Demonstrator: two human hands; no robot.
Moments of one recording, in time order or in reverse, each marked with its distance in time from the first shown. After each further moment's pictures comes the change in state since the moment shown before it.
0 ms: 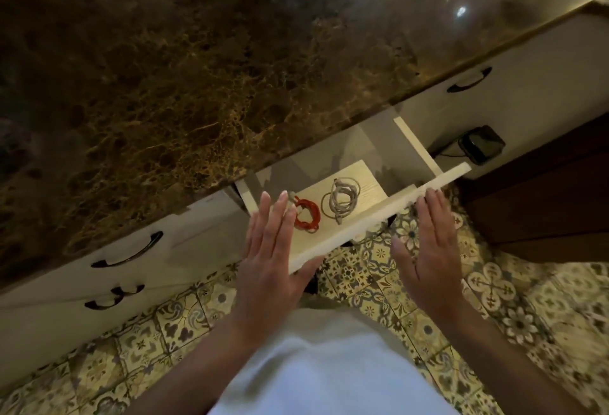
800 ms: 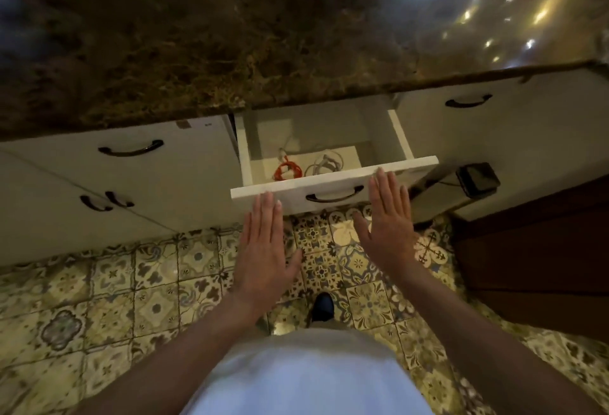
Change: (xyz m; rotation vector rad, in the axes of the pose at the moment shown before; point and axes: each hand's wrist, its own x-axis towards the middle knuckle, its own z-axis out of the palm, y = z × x) left_hand -0.100 0.087 0.083 0.423 -0.093 -0.346; right_hand -0.008 0.065 0.003 -0.174 -0.194 -0.311
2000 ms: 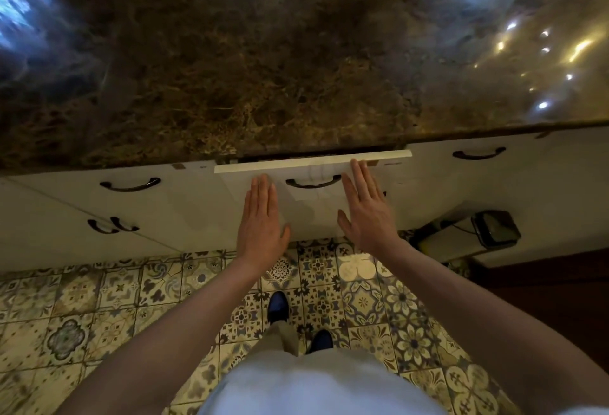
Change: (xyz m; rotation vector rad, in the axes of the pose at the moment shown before) left_hand 0.148 -0.004 0.026 -0.006 -0.087 -0.173; right_hand 0.146 0.032 0.012 -0.056 -0.193 -0.262
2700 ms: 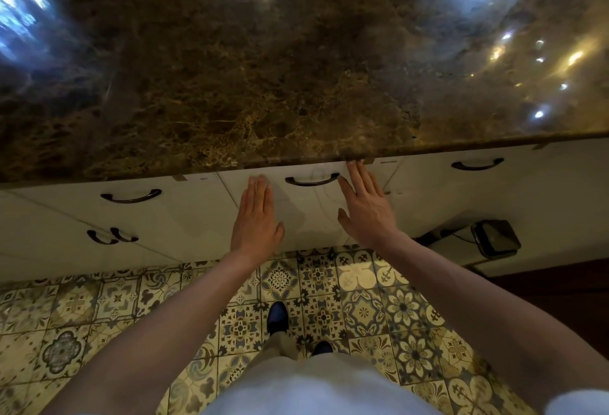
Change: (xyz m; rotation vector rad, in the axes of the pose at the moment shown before) left_hand 0.031 -0.020 -0.004 0.024 -0.006 0.033; right_hand 0.031 0.005 -0.011 -0.061 -0.046 -0.017
